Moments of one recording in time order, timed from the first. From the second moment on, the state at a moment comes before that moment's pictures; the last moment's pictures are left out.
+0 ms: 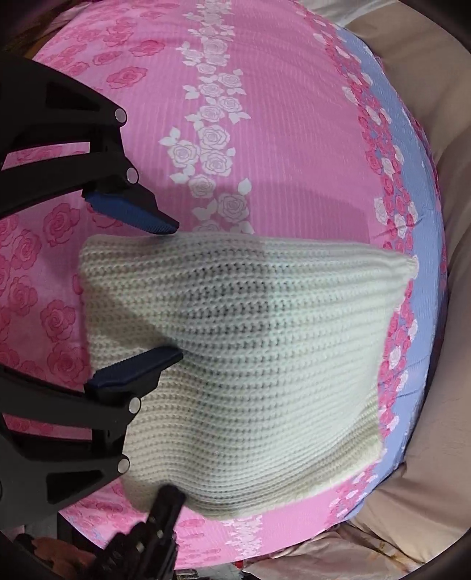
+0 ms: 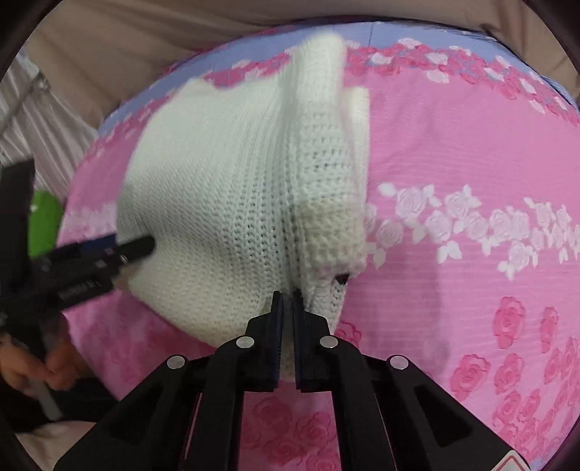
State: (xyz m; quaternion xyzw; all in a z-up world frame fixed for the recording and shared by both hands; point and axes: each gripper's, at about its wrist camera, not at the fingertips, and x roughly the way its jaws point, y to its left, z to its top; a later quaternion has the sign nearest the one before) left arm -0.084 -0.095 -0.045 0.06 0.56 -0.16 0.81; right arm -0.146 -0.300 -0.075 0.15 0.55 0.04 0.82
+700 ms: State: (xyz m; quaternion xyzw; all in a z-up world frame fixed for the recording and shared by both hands) left arm -0.006 -0.119 -0.034 0.04 0.54 -0.11 0.83; right arm -0.069 -0.358 -0.046 0.21 0.51 0.01 0.83
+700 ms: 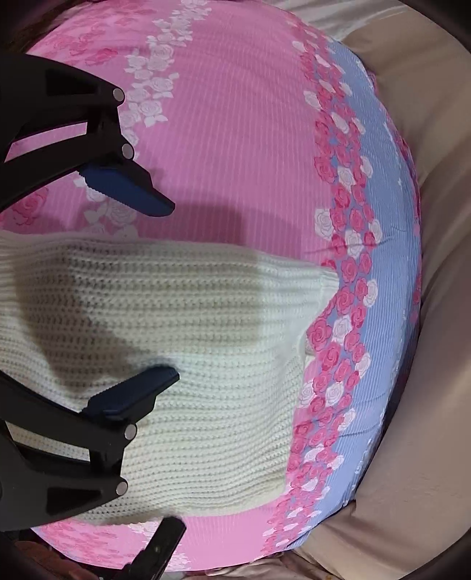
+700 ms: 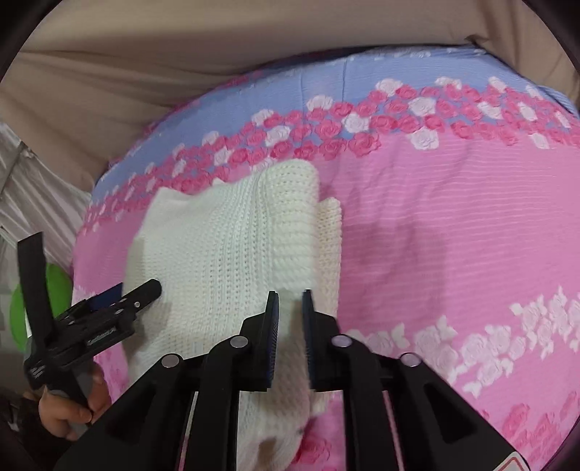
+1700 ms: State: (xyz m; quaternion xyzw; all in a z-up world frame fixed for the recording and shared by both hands) left arm -0.004 -0.081 -0.082 -0.21 0.60 -0.17 0.75; right arm -0.082 -0.376 -0.136 0.48 0.49 0.10 0.72
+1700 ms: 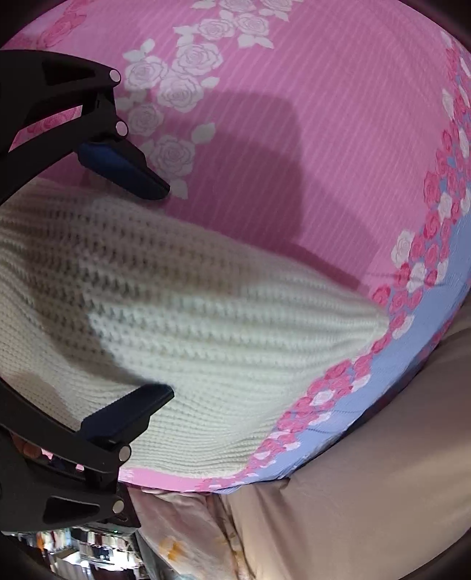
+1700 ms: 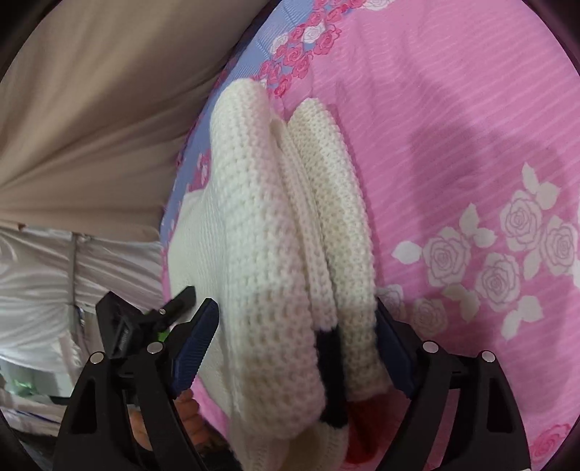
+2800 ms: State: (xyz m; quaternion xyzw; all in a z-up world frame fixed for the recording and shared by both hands) left arm -0.106 -0.210 -0.073 -0.10 0.63 -0.29 0.71; right arm -0.232 -0.456 -0.132 0.49 0.47 0.00 0.74
